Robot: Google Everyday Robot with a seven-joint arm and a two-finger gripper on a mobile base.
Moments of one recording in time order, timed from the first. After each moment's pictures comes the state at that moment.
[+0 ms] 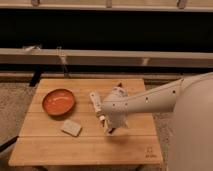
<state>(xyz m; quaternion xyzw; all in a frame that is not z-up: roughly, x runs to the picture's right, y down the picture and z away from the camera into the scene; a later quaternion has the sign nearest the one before) 0.061 0.223 0.788 -0.25 0.24 0.60 0.72</state>
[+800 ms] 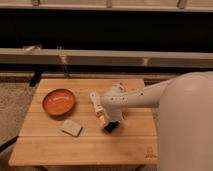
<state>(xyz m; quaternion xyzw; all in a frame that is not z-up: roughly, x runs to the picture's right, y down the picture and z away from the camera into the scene) 0.038 0.205 0.829 -0.27 0.22 0.59 0.73</state>
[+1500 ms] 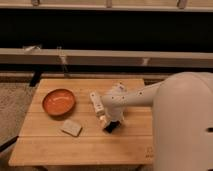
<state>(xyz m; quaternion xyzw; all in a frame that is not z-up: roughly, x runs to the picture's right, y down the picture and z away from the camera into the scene) 0.048 0.211 0.843 -0.27 0.24 0.59 0.72</state>
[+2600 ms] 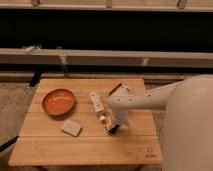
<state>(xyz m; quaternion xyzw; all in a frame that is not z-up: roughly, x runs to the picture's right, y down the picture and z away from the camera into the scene) 0.078 0.222 0.815 -0.26 0.26 0.63 0.68</state>
